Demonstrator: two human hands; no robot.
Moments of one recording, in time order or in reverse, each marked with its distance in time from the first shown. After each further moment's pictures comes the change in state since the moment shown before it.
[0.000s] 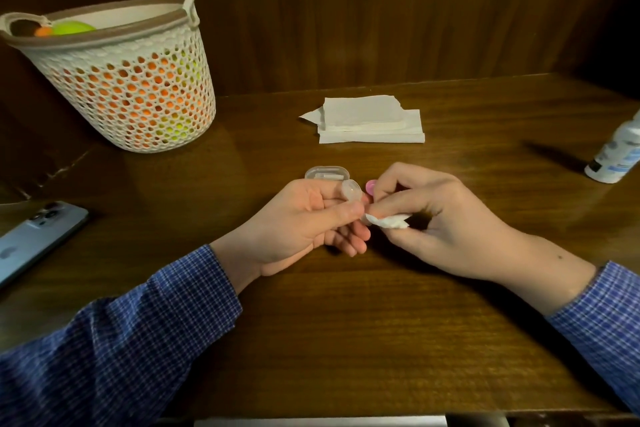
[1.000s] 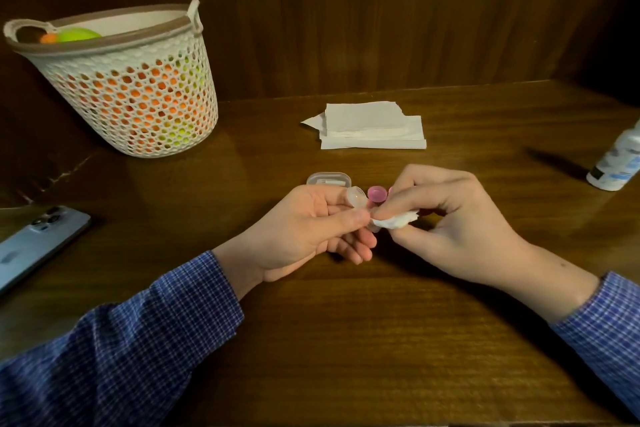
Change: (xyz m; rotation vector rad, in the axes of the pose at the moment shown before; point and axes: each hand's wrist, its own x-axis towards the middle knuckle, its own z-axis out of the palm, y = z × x) left_hand 0.002 0.002 0.000 -0.004 -0.024 -0.021; right_hand 0.002 -0.006 -0.002 -0.021 0.173 -0.015
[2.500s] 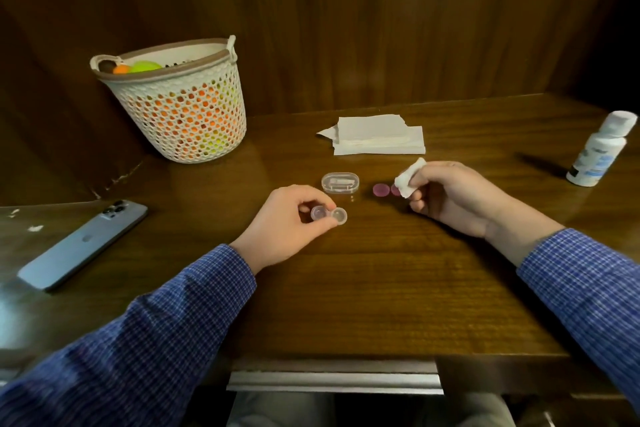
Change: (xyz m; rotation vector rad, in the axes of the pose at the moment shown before) left_hand -0.034 -0.014 -0.023 0.918 0.457 0.134; right_hand 0.014 0.020 -0.016 0.960 0.089 0.924
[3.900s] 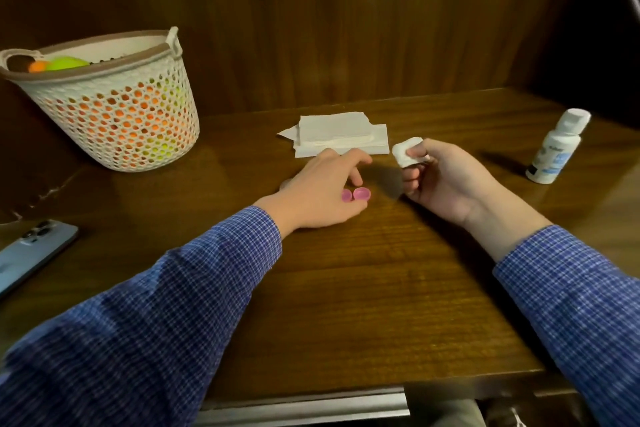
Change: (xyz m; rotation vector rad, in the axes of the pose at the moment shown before) left_hand 0.099 0.058 0.049 0.260 -0.234 0.189; right_hand 0.014 -0.018 -0.035 0.311 0.241 0.022
